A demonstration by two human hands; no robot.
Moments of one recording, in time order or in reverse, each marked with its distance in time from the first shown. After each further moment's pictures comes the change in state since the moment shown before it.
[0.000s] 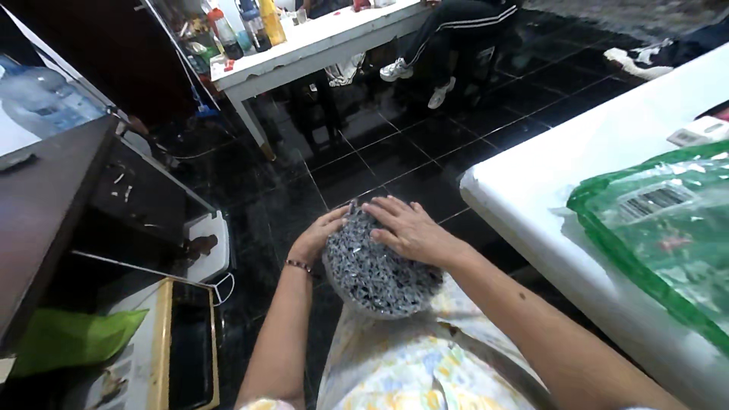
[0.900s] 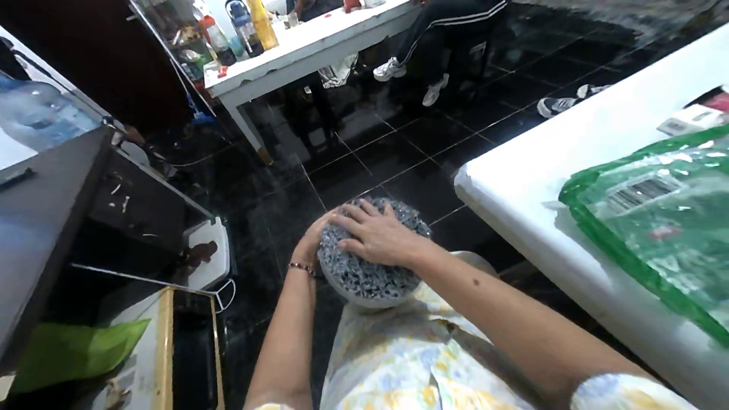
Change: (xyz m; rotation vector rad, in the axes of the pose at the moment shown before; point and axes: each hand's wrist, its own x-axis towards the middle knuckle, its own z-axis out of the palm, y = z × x) left_hand 0.010 -0.021 0.004 -0.197 0.165 -0.055; right_hand 0.026 -0.035 0.011 -0.044 -0.190 -0.005
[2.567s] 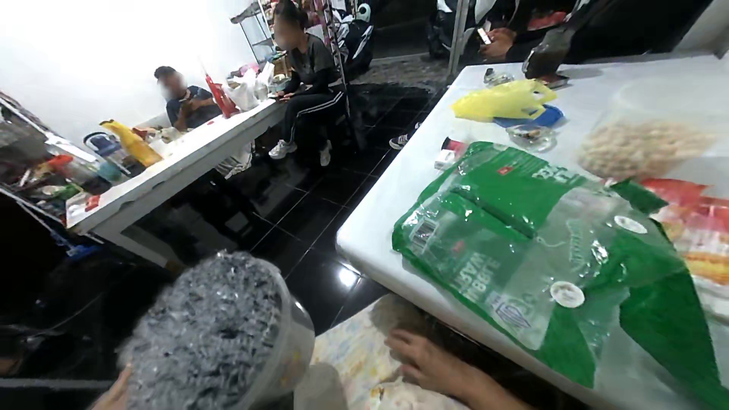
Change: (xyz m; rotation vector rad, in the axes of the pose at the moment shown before) left_hand -0.086 0.122 -0.016 0.273 0.101 0.068; right_hand -0.208 0.123 0.118 0.377 0.367 0.222
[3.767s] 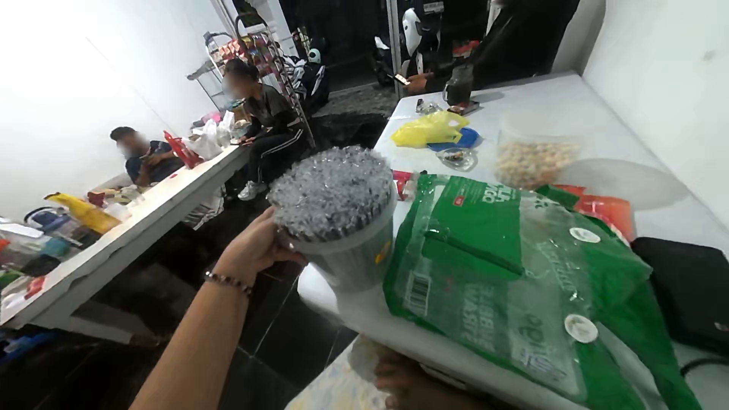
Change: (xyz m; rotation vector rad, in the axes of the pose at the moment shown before) left_hand 0.132 0.197 0.256 -0.004 -0.602 0.080; right_hand -0.011 0.024 -0.015 0.235 0.006 0.012
